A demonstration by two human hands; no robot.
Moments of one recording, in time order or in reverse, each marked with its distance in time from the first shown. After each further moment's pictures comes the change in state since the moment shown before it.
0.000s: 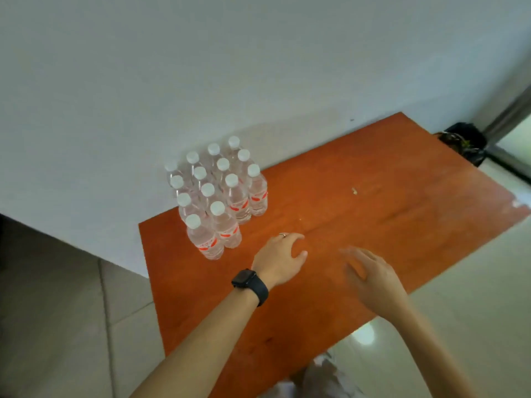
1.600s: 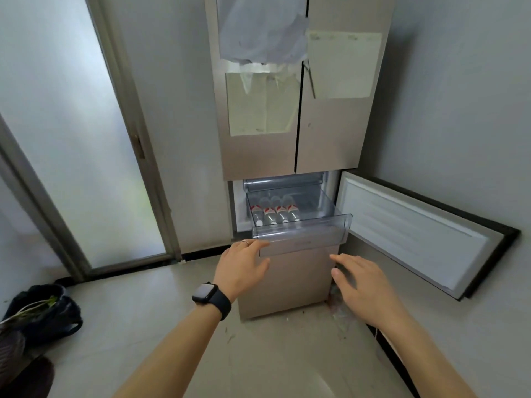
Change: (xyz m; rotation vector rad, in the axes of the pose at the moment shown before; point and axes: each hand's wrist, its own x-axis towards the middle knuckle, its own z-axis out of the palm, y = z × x) left_hand 0.007 1.041 0.600 0.270 -0.295 1.303; right_hand -0.572 0.772 -0.508 -0.025 0.987 1.000
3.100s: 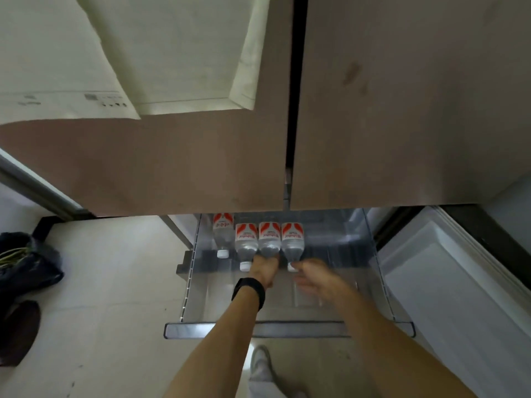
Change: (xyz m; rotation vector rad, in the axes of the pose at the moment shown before) left_hand 0.508 -0.082 0.331 -0.960 -0.266 -1.090; right_hand 0.567 0.202 0.263 0.769 -0.827 0.774
